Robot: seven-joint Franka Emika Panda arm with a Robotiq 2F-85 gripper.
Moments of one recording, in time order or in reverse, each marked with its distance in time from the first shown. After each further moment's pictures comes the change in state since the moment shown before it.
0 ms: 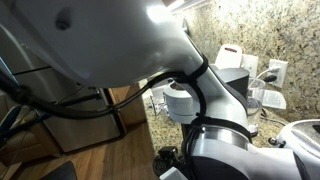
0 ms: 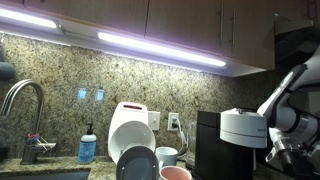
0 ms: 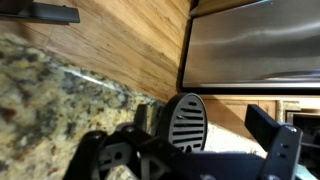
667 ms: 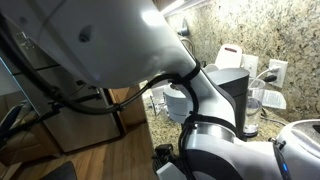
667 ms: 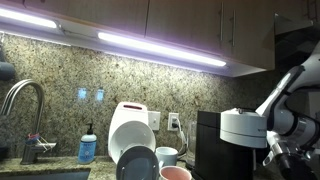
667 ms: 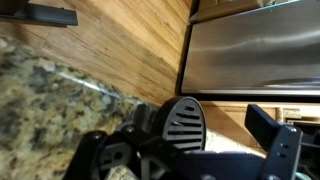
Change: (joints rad) arm 0.031 0.021 0.015 -0.001 0.005 0.015 0.000
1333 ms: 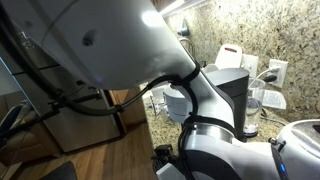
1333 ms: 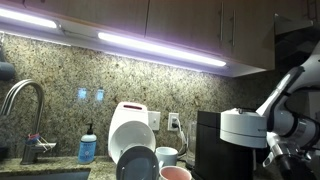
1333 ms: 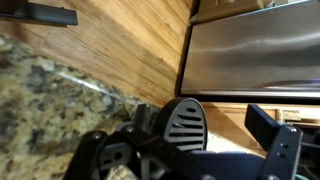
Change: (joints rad) arm 0.003 0.006 0.001 0.000 0.001 0.004 -0.010
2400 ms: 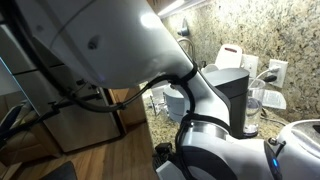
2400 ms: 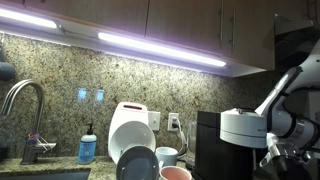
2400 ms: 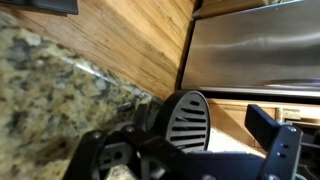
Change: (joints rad) arm 0.020 0.007 0.003 0.000 0.035 0.036 -0.031
